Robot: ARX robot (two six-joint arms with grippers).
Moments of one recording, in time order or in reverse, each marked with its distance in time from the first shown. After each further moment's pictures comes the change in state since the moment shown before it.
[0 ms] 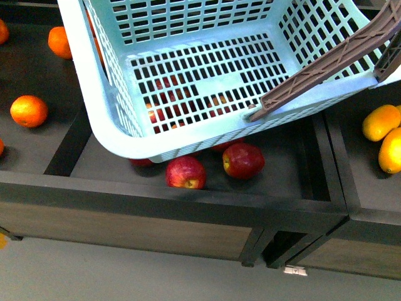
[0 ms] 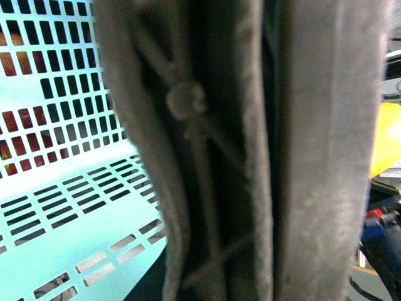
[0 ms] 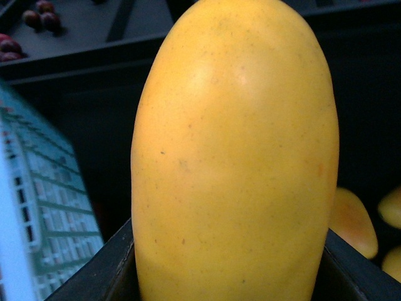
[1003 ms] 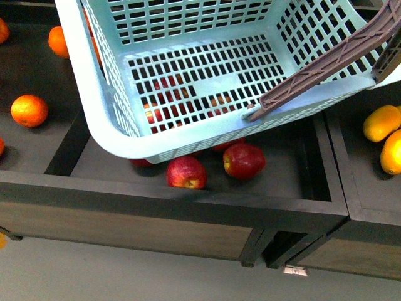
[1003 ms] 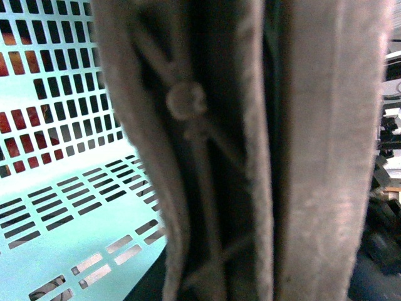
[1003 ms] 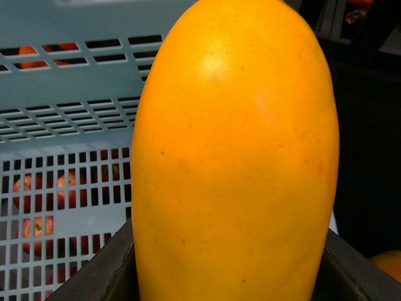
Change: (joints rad) left arm 0.000 0.000 0.000 0.000 -0.002 0.000; right arm 0.440 0.040 0.087 -0.117 0.274 -0.109
